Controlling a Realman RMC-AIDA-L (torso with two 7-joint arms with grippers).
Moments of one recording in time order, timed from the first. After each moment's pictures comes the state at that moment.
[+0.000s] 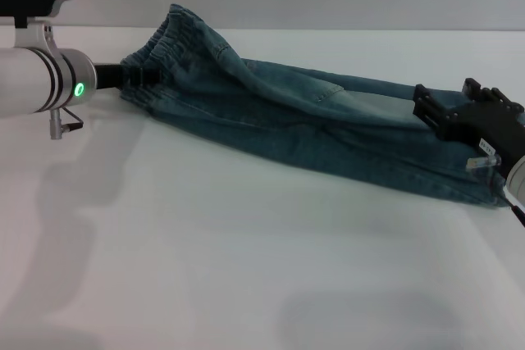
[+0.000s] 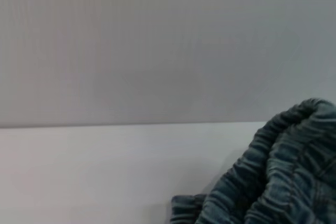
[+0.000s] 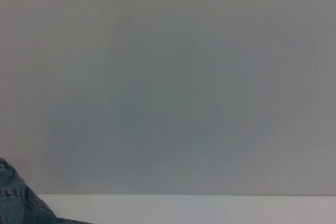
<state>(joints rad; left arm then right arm) -0.63 -2.05 -1.70 -0.82 2.63 -0.50 0.16 -0.05 2.06 1.21 1.30 0.04 0.14 -2.79</state>
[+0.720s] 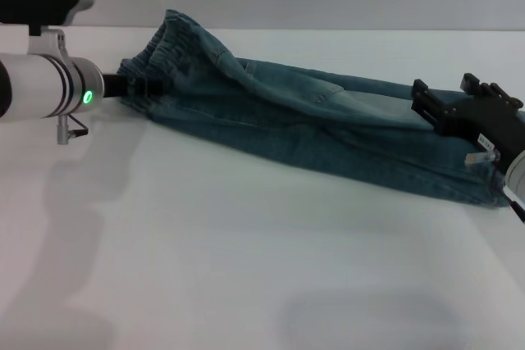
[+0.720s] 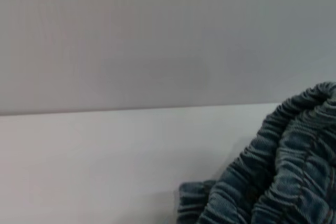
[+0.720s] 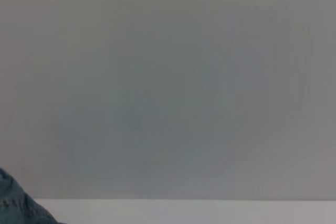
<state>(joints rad) -0.72 -2.05 -1.72 -0.66 2.63 -0.45 0.20 -0.05 2.06 1.21 1.31 0.04 0.13 -2.78</state>
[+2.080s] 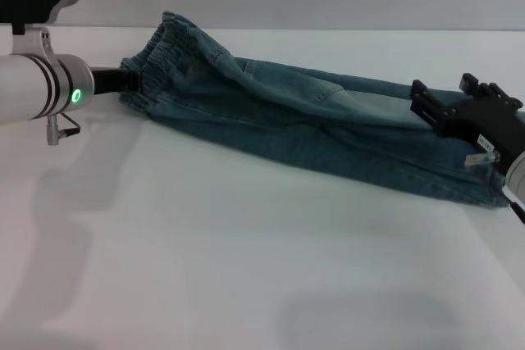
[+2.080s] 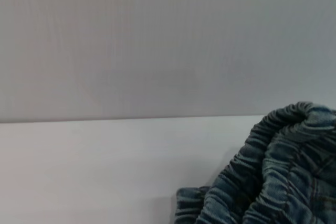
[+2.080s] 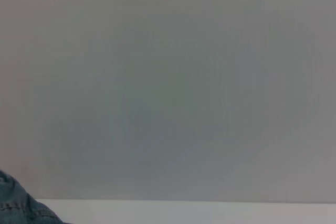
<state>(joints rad) -0.61 -2.06 -1.71 -0.84 2.62 -0.50 0.19 -0.06 2.06 1.20 1.33 0.04 0.13 -2.78</state>
